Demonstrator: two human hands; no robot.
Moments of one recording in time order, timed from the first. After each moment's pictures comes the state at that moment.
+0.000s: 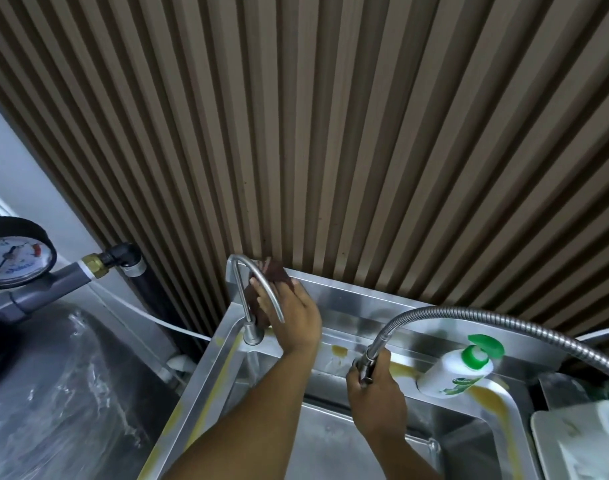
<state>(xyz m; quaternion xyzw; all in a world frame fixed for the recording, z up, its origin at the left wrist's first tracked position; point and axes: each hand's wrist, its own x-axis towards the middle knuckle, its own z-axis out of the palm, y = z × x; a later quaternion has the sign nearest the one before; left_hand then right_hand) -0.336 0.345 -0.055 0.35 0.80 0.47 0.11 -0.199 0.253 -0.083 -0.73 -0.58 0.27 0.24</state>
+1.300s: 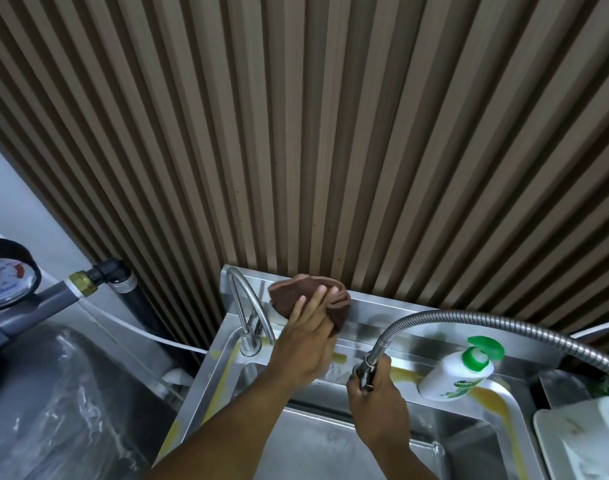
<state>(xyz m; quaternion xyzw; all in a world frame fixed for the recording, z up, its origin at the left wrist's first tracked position) -0.363 0.321 -0.086 0.81 0.55 0.22 -0.07 -0.201 0.253 -0.079 -0.73 -0.56 0.29 0.26</state>
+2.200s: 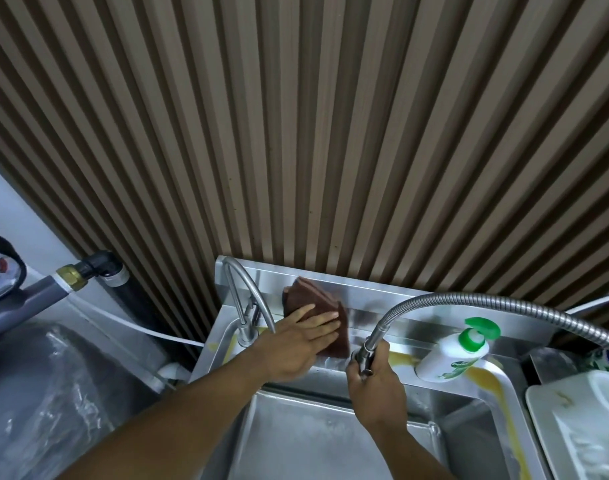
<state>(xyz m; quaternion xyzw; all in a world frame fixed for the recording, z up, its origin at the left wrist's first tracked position) -0.397 0.317 -0.084 0.92 0.38 -0.01 -0.04 -0.205 0.252 -0.082 -0.75 -0.55 0.28 0.25</state>
